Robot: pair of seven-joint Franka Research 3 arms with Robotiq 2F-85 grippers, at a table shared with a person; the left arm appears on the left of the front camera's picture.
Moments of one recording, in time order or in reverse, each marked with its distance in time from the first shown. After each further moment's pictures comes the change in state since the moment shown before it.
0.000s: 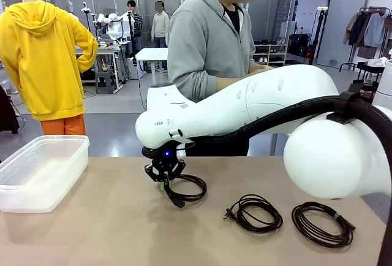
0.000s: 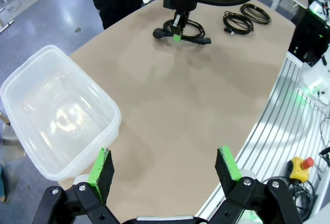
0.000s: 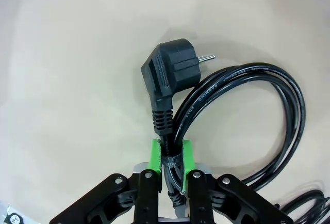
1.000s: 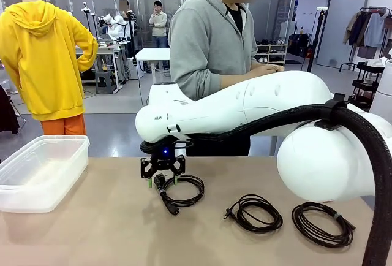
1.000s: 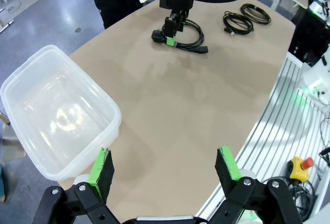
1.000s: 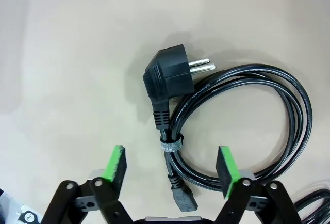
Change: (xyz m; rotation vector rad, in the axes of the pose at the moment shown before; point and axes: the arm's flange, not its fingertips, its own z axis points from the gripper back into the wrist) left arm 0.000 0.000 0.000 0.000 -0.001 0.001; right arm 0.012 0.000 0.005 0.054 0.025 -0.039
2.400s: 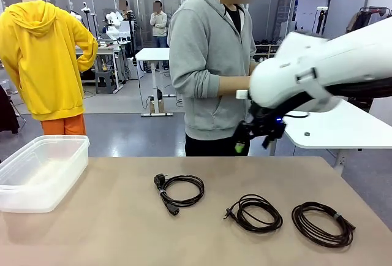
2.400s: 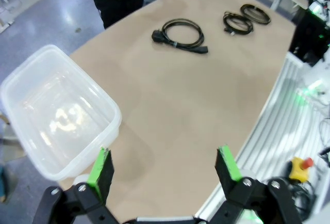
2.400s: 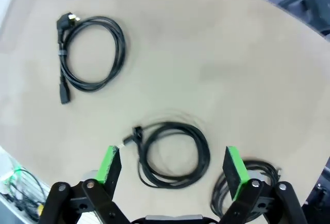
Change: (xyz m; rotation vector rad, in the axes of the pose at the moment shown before) left arm 0.000 0.000 0.000 0.001 0.000 0.001; right arm -0.166 -0.267 0.170 0.051 -0.351 0.108
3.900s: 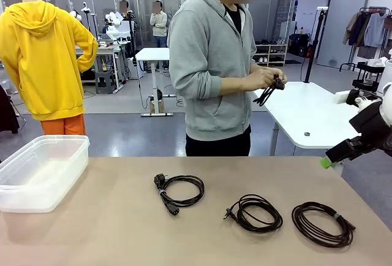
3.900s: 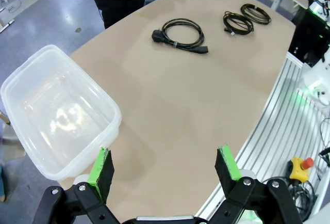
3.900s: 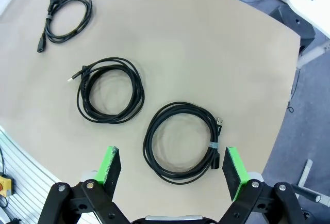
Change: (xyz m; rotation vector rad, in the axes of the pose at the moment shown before) left arm 0.000 0.000 0.000 0.000 0.000 0.000; right arm -0.172 -0.121 0.083 -0.021 -0.228 0.098
